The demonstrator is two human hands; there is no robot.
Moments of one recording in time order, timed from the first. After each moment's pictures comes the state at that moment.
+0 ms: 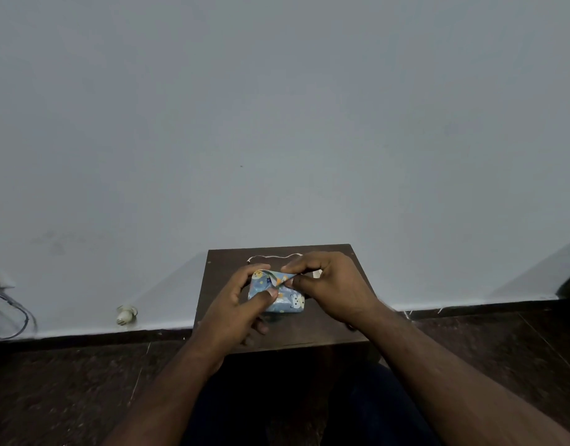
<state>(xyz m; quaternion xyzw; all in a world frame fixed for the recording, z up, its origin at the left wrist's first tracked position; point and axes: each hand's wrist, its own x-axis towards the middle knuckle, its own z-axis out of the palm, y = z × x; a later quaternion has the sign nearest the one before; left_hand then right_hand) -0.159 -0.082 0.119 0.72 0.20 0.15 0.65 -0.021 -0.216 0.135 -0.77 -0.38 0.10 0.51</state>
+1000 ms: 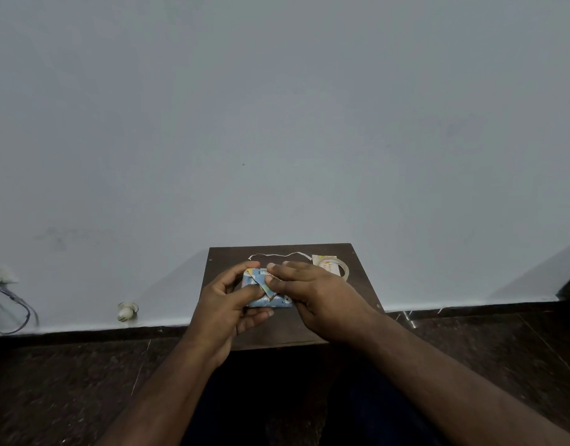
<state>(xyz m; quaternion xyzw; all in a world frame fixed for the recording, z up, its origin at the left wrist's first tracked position) -0.155 -0.075 0.111 0.54 0.22 0.19 0.79 -0.027 -0.220 0.111 -0.73 -0.63 -0.08 0.24</state>
